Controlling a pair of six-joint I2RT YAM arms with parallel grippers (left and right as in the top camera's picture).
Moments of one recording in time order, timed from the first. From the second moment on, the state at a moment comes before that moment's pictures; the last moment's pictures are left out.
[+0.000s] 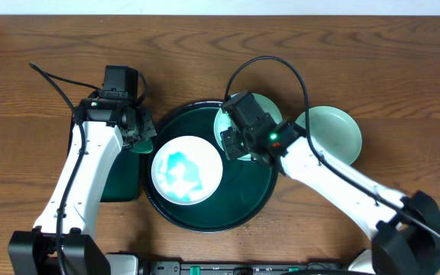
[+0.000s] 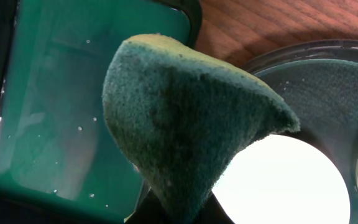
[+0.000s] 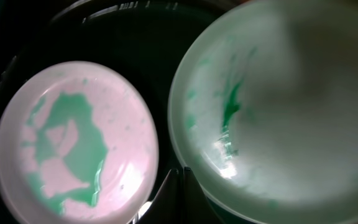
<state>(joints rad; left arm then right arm) -0.06 1.50 1.18 -0.96 -0.09 -0.38 0.75 1.66 1.22 -0.56 0.05 0.36</state>
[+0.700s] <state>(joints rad) -0.06 1.50 1.18 -0.96 -0.09 -0.38 0.75 1.89 1.22 -0.58 -0.24 0.54</state>
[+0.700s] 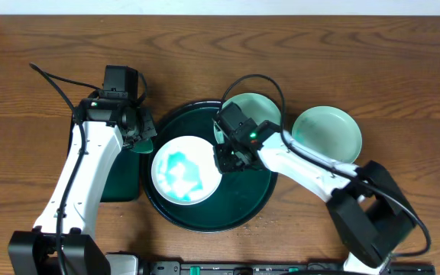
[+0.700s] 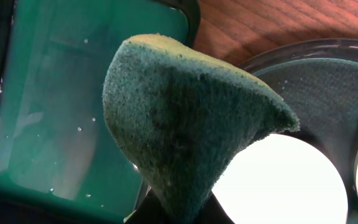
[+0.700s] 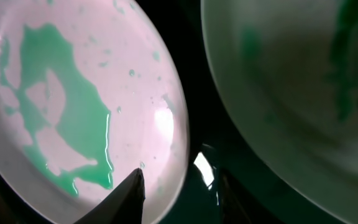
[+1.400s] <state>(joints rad) -0.06 1.50 1.18 -0.96 -0.09 -0.38 0.72 1.99 1.23 -0.45 -0.32 0.56</state>
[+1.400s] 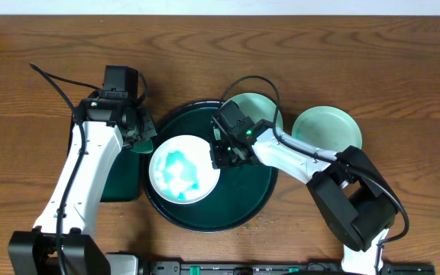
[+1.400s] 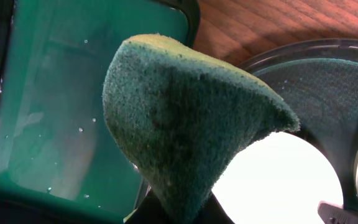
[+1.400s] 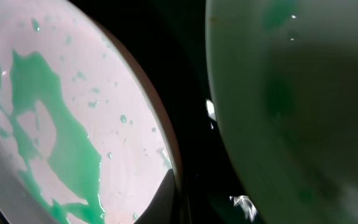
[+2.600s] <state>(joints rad) -0.06 1.50 1.18 -0.96 -0.09 -0.38 1.16 1.62 1.24 -0.60 1.07 0.27</state>
